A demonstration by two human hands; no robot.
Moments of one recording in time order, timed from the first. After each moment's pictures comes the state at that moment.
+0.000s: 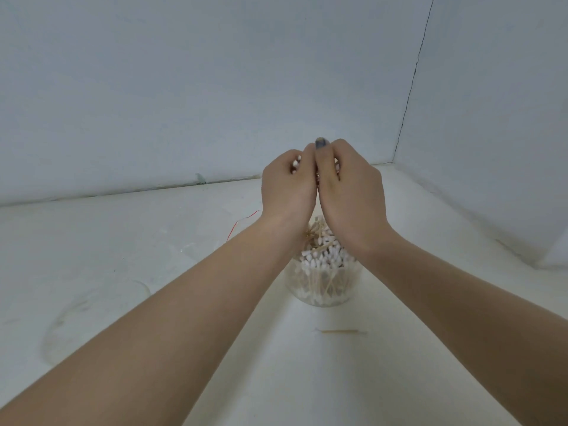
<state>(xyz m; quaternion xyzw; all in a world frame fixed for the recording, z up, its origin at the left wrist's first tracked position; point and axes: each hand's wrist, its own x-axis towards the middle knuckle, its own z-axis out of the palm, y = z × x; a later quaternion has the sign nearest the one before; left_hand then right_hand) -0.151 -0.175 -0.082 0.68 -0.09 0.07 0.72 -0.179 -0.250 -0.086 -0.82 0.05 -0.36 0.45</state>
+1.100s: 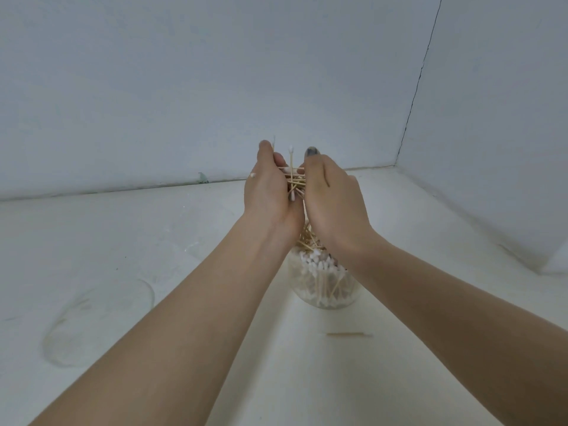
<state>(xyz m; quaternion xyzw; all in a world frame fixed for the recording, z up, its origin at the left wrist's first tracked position) -0.141 -0.155 -0.076 0.40 0.06 -0.08 0.91 -0.179 -0.222 -0.084 -0.83 0.06 -0.27 0.49</state>
